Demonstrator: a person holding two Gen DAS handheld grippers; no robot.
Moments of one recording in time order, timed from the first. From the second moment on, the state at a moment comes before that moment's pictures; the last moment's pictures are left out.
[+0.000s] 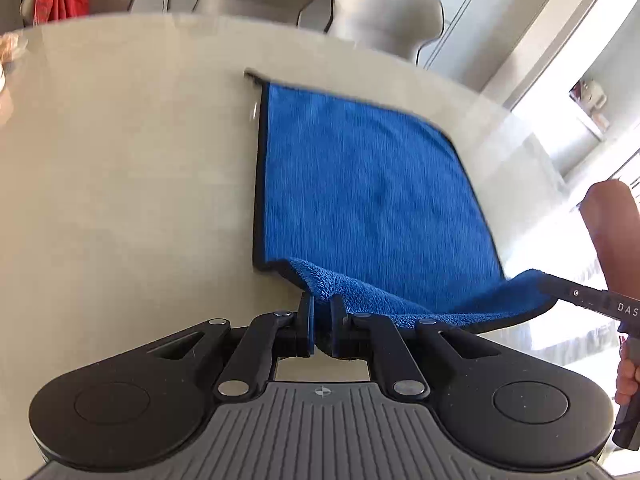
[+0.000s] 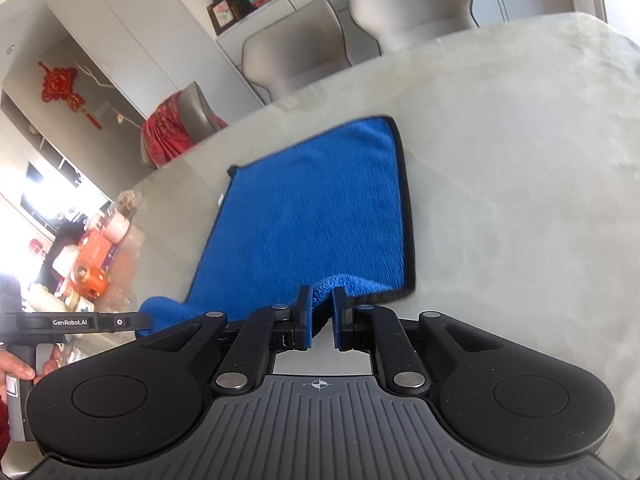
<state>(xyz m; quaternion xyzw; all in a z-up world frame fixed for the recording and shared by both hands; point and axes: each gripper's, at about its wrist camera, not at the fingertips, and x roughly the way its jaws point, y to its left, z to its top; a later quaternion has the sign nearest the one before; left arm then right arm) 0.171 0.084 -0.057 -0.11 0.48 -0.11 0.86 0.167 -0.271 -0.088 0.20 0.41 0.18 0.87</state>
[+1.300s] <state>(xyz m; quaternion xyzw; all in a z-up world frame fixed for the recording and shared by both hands) 0.376 0.088 -0.085 -0.05 0.44 -0.04 0.90 0.367 -0.261 -0.117 0.16 0.39 0.09 0.90</state>
